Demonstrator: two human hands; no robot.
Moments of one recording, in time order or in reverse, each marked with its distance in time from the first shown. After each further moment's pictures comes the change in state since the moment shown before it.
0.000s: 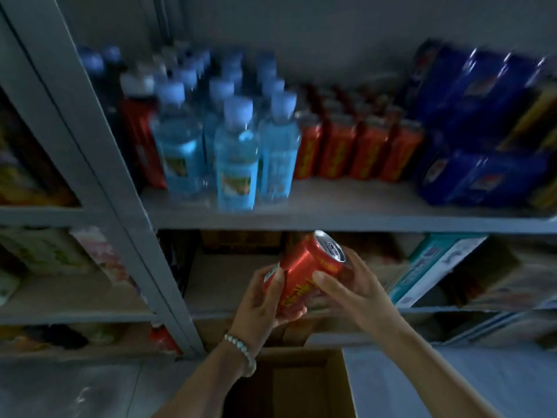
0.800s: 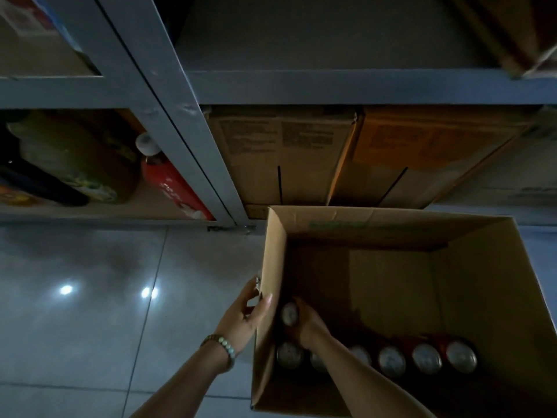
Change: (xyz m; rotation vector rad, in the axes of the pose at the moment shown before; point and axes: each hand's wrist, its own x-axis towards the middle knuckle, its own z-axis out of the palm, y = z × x) left_hand -0.105 -0.574 -0.013 0.146 -0.046 -0.686; right_hand 0.024 0.708 0.227 -0.326 -0.302 0.720
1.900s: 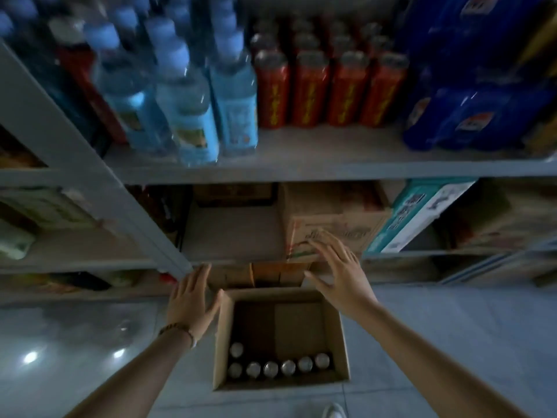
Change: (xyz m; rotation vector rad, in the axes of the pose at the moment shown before) left_hand -0.248 0.392 -0.083 0.800 0.375 0.327; right_hand -0.485 -0.295 -0.361 -0.580 0.618 -0.707
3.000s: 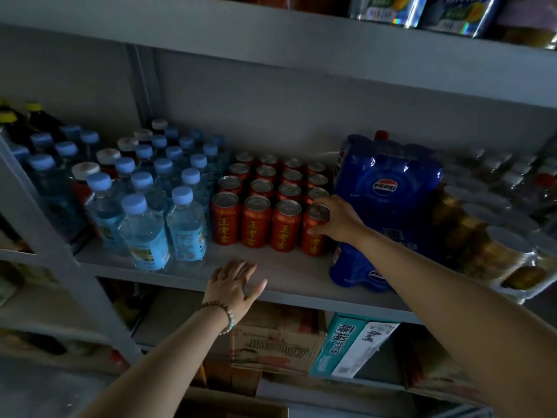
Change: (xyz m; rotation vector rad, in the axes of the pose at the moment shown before) left_hand 0.101 0.264 -0.134 0.147 0.029 0.069; right_hand 0.227 0.018 -0.279 -0.021 -0.048 -0.022
